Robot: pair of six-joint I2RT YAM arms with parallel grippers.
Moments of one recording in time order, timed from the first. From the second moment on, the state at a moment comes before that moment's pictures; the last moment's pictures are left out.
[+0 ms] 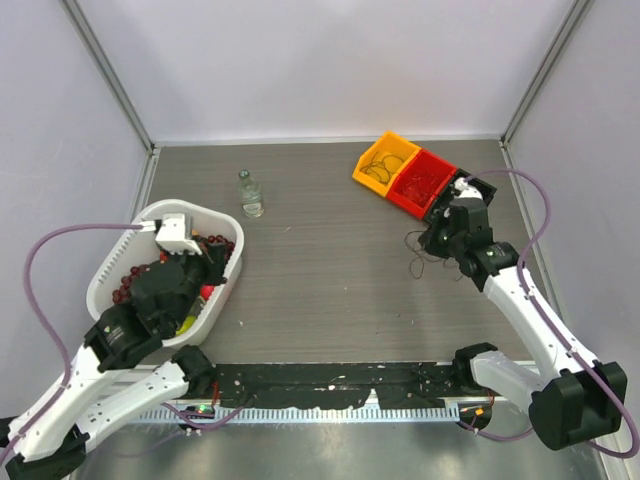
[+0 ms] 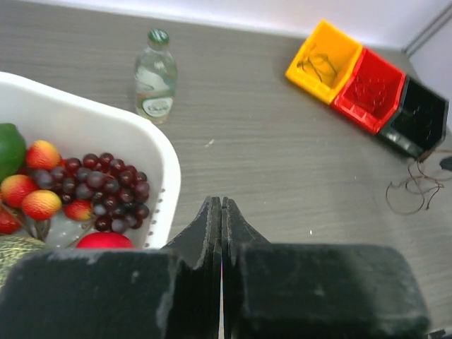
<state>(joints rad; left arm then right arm) -0.84 0.51 0.93 -0.64 -0.62 -0.42 0.23 1.01 0.82 -0.50 0.11 0.50</state>
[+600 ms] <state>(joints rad) -0.84 0.55 0.86 -0.57 -0.47 -0.47 0.51 1.00 0.94 -0.22 -0.33 0.51</state>
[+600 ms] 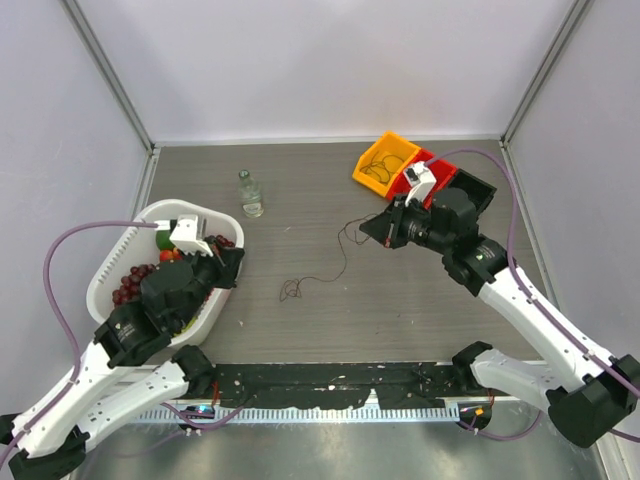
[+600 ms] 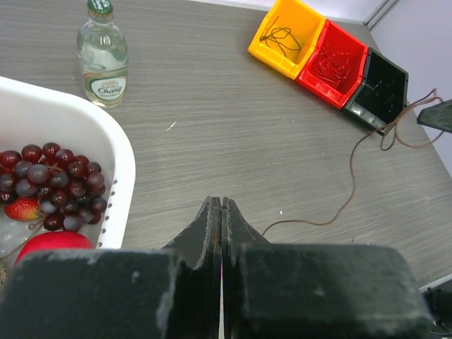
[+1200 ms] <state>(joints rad) -0.84 0.87 0.81 -0.48 -0.26 -0.56 0.52 1.26 0.90 -0.37 -0.28 0.50</state>
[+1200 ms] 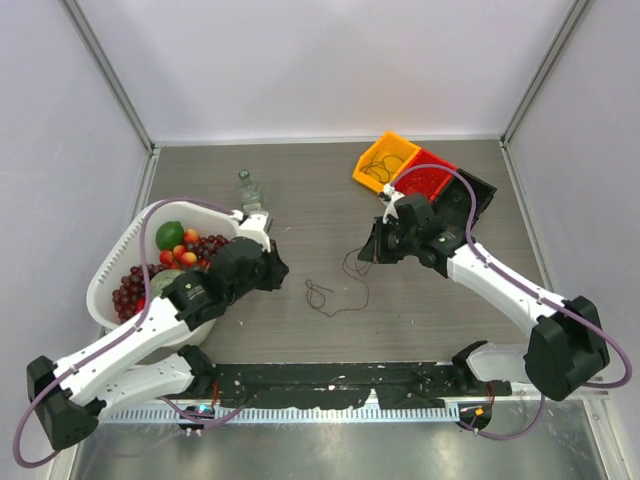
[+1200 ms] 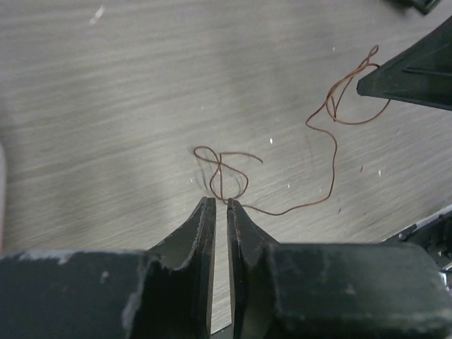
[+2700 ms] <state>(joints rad) -0.84 0.56 0.69 -0.48 -0.31 -0.57 1.02 1.92 1.29 -0.44 0.31 0.39</state>
